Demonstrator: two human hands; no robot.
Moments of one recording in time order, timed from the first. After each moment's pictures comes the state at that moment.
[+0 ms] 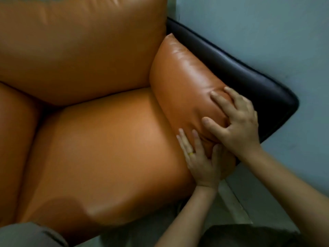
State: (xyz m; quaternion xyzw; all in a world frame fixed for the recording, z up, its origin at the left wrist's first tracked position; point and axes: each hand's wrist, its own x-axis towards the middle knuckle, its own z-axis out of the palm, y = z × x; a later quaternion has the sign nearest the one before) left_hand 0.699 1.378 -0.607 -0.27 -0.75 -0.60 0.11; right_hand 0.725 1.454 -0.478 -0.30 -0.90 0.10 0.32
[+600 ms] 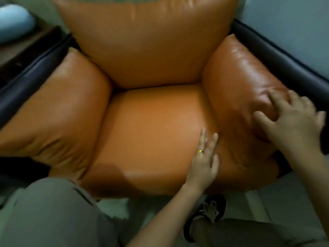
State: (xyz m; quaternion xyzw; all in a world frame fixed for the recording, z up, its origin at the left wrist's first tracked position) left_hand 0.642 1.247 -0.598 -0.41 -0.79 -0.46 0.01; right_hand 0.708 1.433 -0.448 -0.37 -0.90 0.04 0.22
